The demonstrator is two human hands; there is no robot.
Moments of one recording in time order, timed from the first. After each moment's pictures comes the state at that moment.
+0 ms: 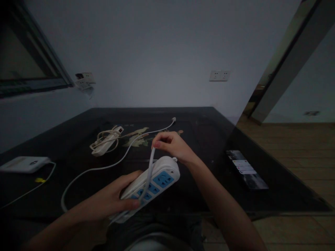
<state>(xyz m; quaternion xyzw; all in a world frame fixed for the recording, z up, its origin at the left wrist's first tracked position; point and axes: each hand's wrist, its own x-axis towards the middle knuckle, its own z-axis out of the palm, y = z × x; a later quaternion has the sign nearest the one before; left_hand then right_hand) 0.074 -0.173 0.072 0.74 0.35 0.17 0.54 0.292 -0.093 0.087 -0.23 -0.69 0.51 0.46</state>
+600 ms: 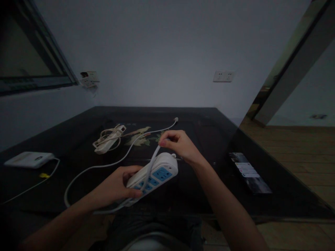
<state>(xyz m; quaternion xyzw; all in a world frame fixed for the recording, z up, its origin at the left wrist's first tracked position) 0.072 -0.159 0.059 0.66 0.39 0.22 0.60 0.300 -0.096 0.090 -0.29 -0.66 0.50 0.48</state>
